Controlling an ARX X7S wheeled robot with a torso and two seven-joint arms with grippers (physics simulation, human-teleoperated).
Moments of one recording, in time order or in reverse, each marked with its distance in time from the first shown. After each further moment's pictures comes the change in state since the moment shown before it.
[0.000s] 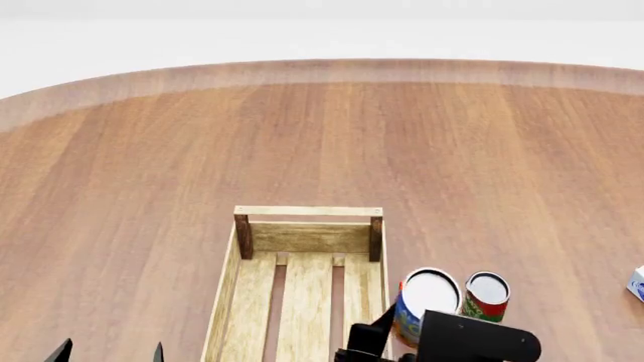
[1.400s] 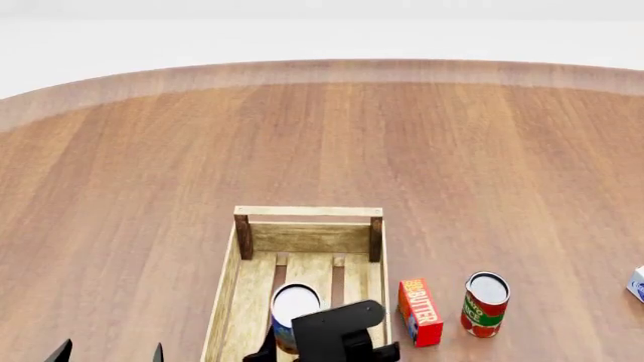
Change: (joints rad) left arm -0.002 -0.019 0.023 0.003 -0.023 0.008 -0.017; right arm 0.424 -0.198 -0.724 1.142 0.235 -0.700 -0.357
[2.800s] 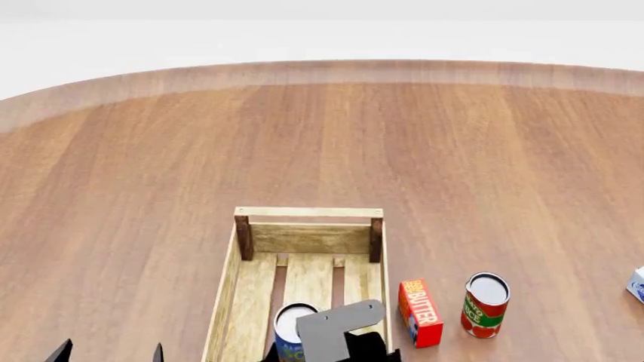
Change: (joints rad) left arm -0.005 -0.015 0.020 0.001 -0.017 0.006 -0.017; right arm 0.096 -0.008 -0.461 0.104 0.500 0.002 -0.034
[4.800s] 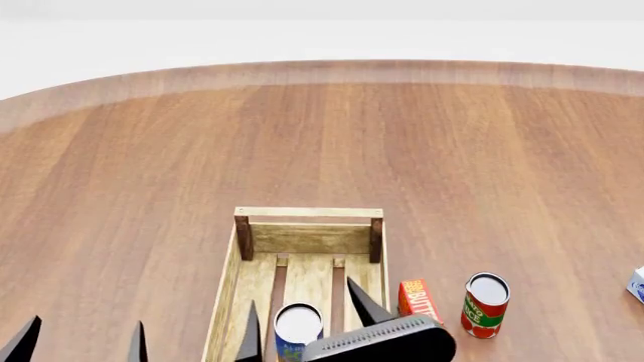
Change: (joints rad) left arm 0.090 -0.091 0.011 0.361 -0.009 -0.078 -0.094; right arm 0.098 0.683 -0.103 -1.536 -0.344 0.047 0.847
